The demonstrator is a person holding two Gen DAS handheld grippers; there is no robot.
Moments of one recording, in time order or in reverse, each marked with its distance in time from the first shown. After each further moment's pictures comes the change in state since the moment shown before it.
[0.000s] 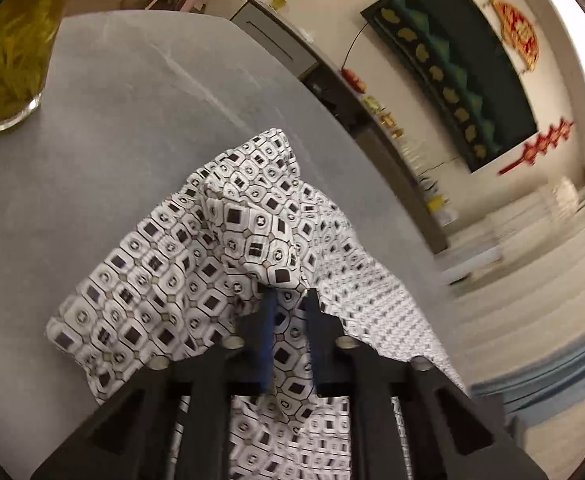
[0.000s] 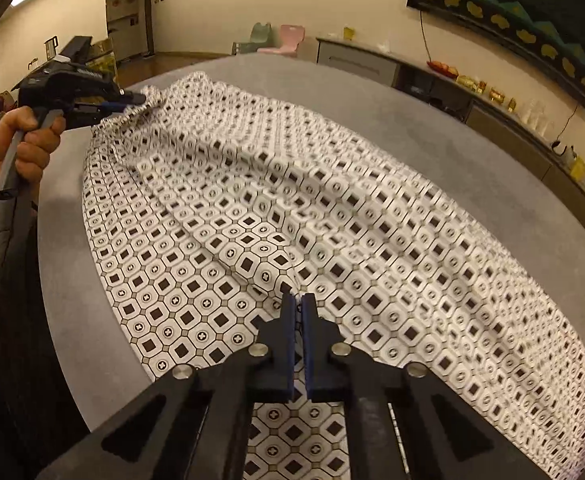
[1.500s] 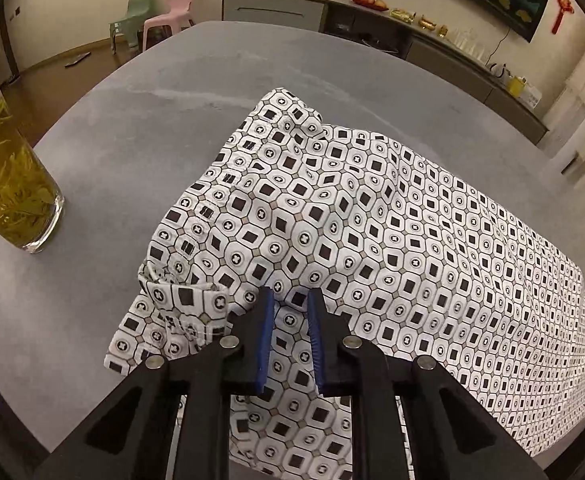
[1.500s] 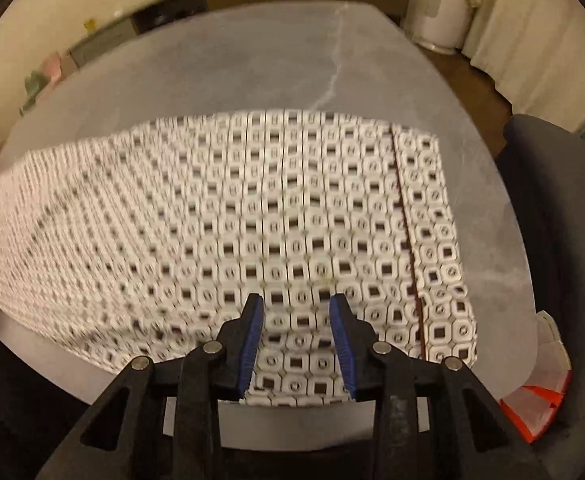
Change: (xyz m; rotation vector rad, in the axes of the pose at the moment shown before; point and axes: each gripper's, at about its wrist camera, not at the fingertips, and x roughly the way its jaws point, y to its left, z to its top) left arm 0.045 -0.024 -0.010 0.397 0.153 0.471; right arm -0.159 -0.252 -0.184 0.791 0.283 -0.272
